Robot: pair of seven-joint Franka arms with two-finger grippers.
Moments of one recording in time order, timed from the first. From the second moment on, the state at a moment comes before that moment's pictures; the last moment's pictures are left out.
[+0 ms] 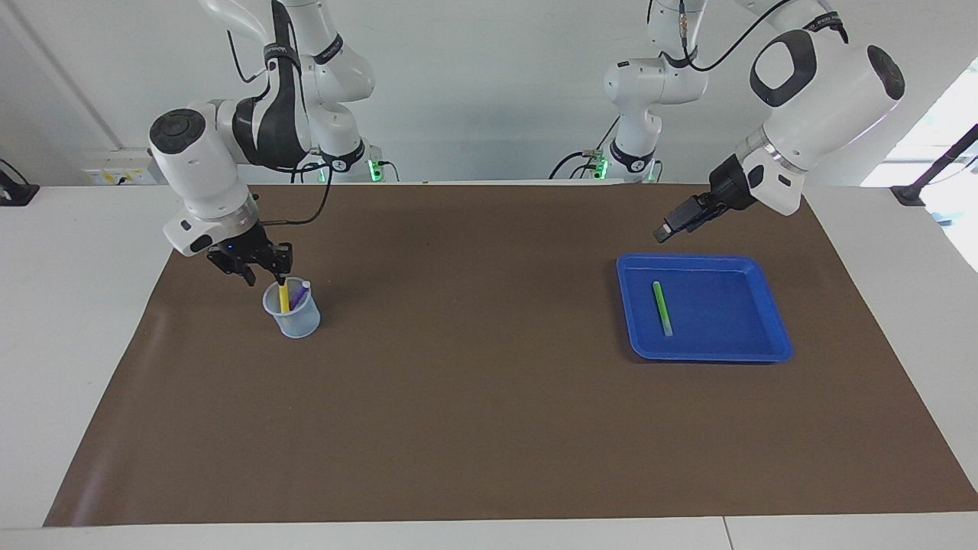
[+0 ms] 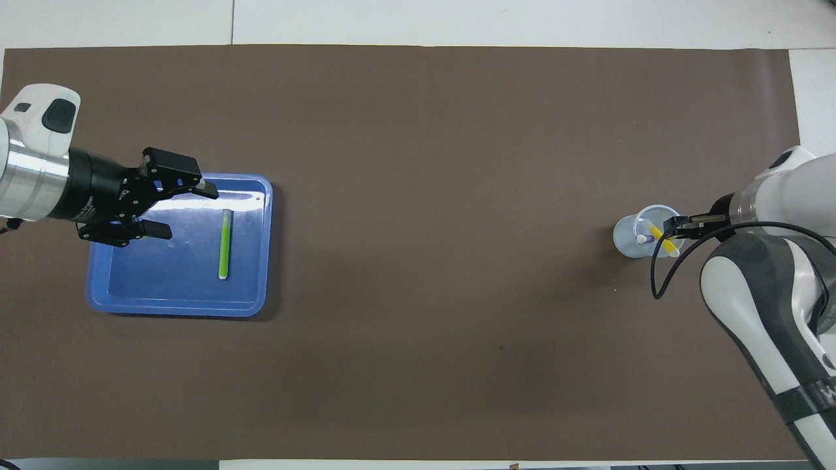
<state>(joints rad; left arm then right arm) -0.04 -0.03 -0.07 -1.80 -0.44 1.73 -0.48 0.03 -0.05 -0.08 -2.16 -0.03 2.10 -0.05</state>
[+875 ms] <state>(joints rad) -0.04 -0.03 -0.07 -1.80 -0.44 1.73 -0.48 0.04 -0.08 -0.08 -2.25 -0.03 2.16 -0.08</state>
